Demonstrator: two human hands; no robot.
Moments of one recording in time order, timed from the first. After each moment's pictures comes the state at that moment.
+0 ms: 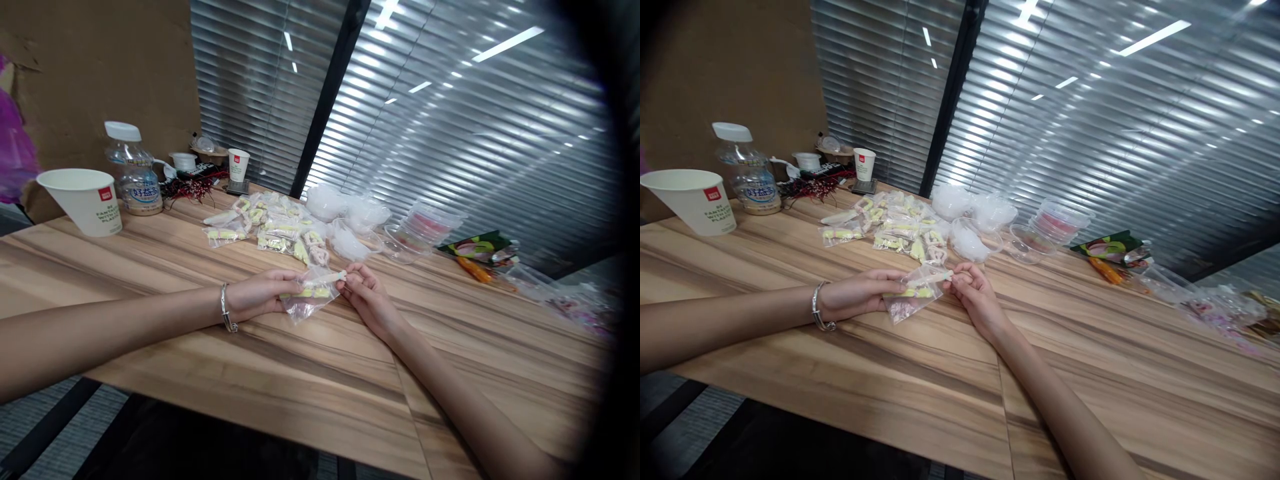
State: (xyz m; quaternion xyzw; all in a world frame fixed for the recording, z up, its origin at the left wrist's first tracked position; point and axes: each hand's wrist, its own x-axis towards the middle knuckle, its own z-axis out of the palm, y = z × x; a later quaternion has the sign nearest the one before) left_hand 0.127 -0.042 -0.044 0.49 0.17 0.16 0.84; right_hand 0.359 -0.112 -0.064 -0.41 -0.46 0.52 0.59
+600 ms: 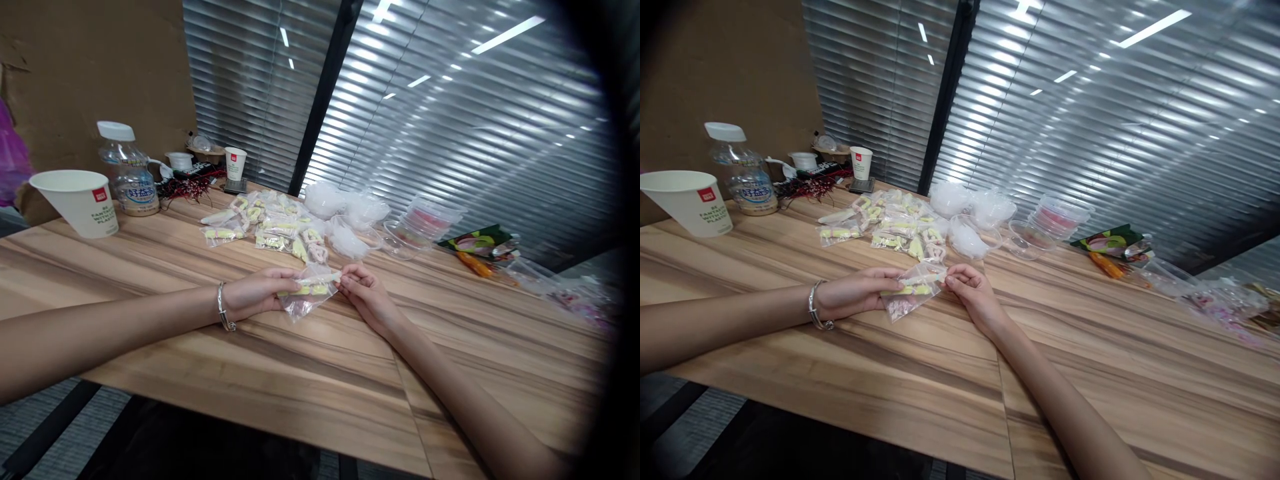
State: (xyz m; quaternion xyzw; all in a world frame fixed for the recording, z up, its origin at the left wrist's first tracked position) left_hand 0.126 -0.040 -0.045 0.49 0.17 0.16 0.84; right_hand 0.359 -0.111 -0.065 -0.47 -0.47 0.49 0.57
